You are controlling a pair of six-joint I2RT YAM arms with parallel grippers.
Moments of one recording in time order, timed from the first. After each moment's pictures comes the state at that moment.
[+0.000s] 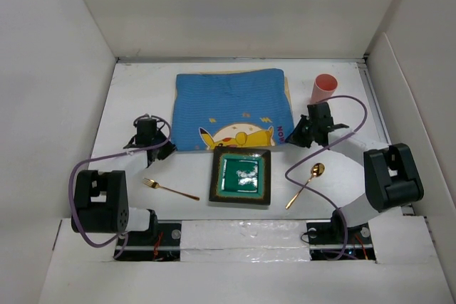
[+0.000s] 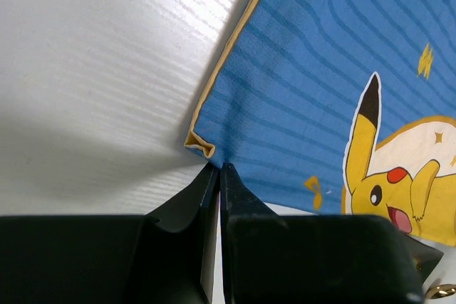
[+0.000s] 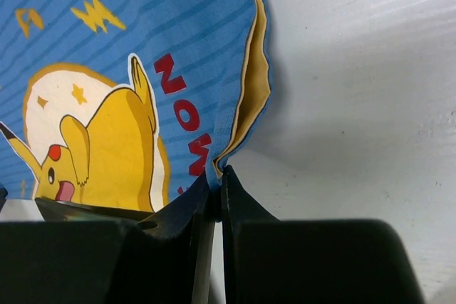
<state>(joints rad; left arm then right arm) -0.04 1.36 0.55 -0.08 0.10 -0.74 0.22 1.54 0.79 -0.16 -0.15 0.74</state>
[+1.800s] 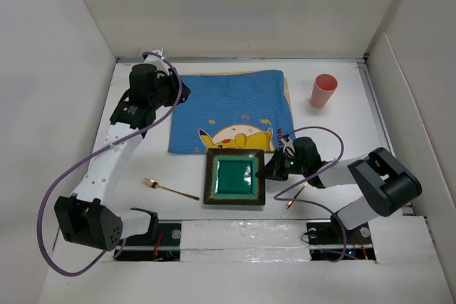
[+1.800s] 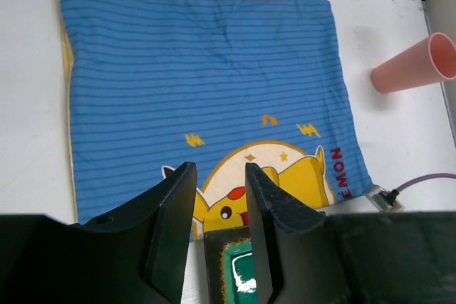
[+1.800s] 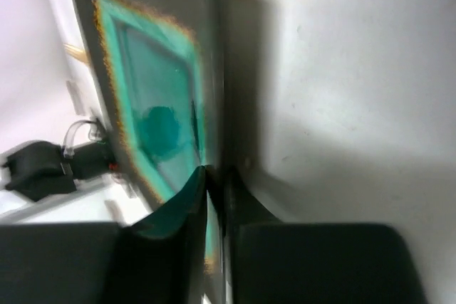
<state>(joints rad) -0.24 1.24 1.21 -0.40 0.14 -0.40 0.49 1.52 0.34 0.49 -0.54 0.90</state>
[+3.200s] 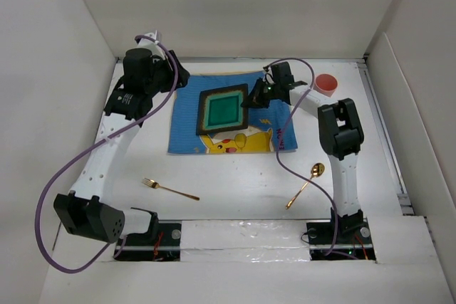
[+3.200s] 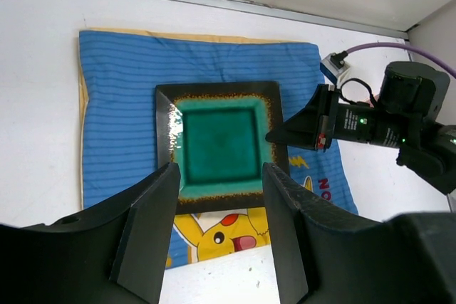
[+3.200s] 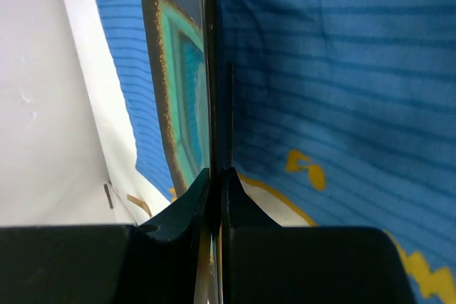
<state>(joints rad) -0.23 1.30 1.41 -0.49 0.09 -0.41 0.34 2.20 1.64 -0.18 -0.61 0.76</state>
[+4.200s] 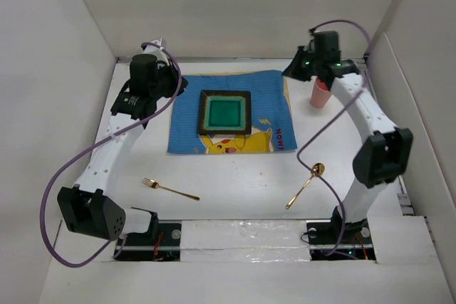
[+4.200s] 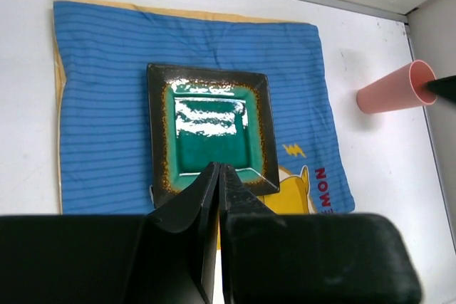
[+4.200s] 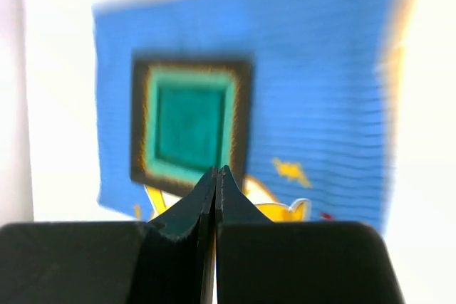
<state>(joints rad) -0.23 1.31 1.32 -0.42 0.12 -0.44 0.25 1.85 1.73 -0.55 -0.25 0.50</state>
